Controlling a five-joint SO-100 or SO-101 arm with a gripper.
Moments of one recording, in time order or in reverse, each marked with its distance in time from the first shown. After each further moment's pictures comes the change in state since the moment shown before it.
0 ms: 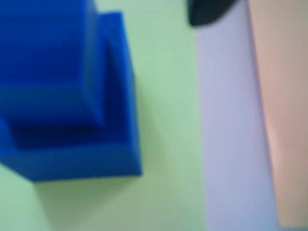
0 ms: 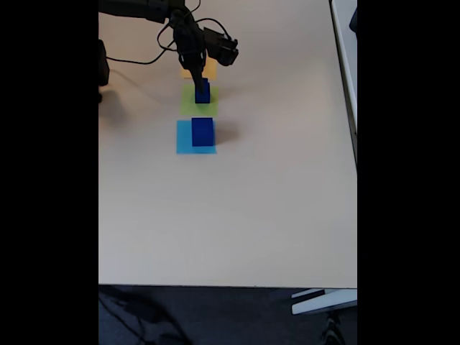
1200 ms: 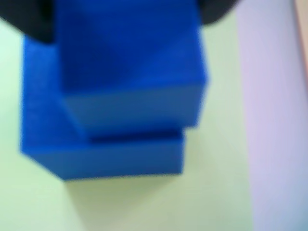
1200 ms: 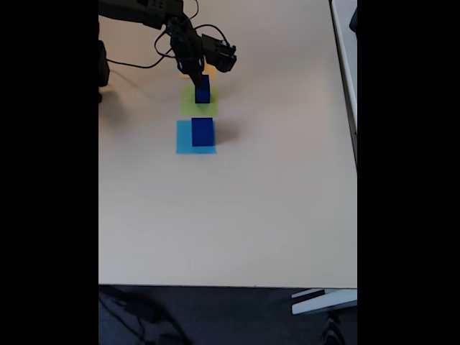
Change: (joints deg) arm 2.4 0.3 3.2 -3.3 -3.0
